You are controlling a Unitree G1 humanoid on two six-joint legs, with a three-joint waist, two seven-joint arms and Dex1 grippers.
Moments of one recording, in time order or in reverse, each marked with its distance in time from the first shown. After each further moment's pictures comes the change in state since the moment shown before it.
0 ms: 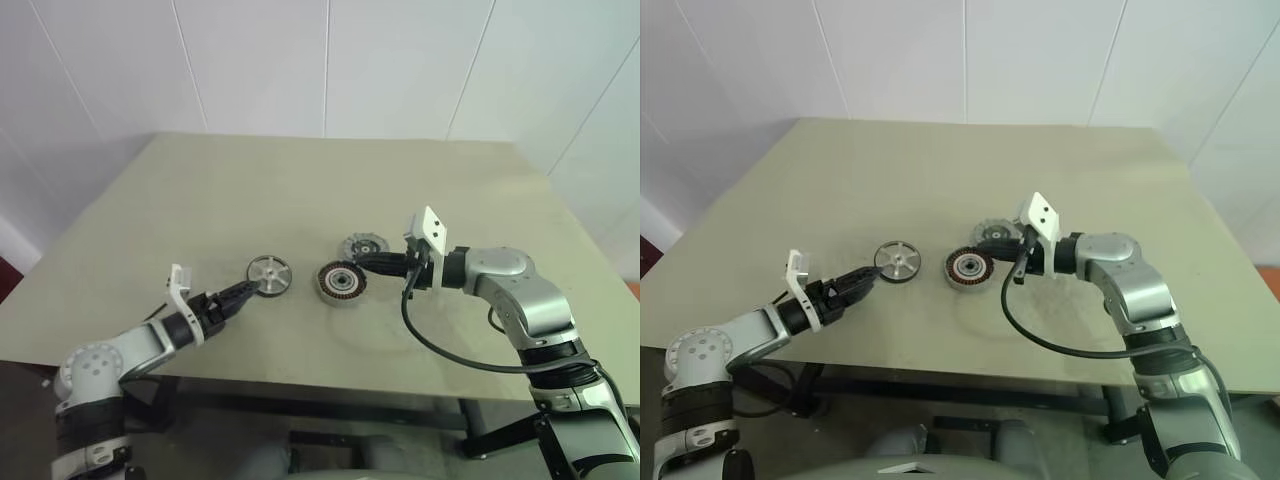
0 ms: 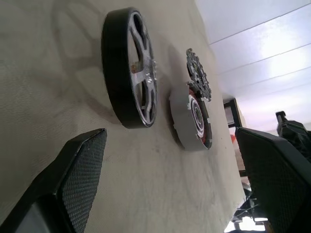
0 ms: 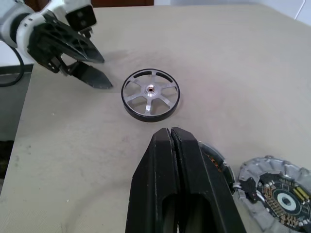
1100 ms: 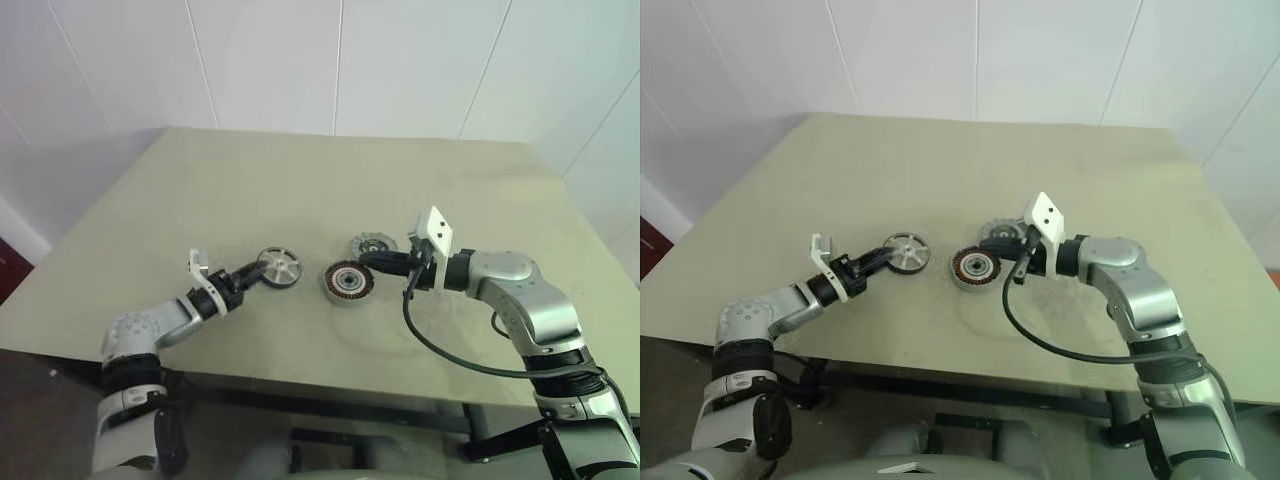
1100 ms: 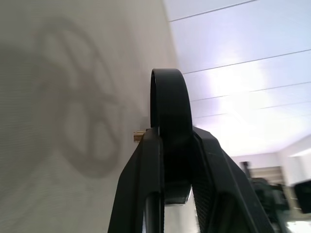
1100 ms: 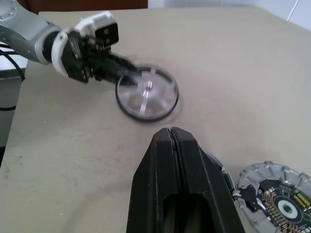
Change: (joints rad) left arm -0.252 -0.110 0.102 0.378 0.072 -0.026 -0.127; right arm 0.039 -0.017 -0.042 -0.047 0.040 0.042 -0.064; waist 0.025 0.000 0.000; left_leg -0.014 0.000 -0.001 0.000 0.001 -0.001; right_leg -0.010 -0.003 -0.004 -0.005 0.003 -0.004
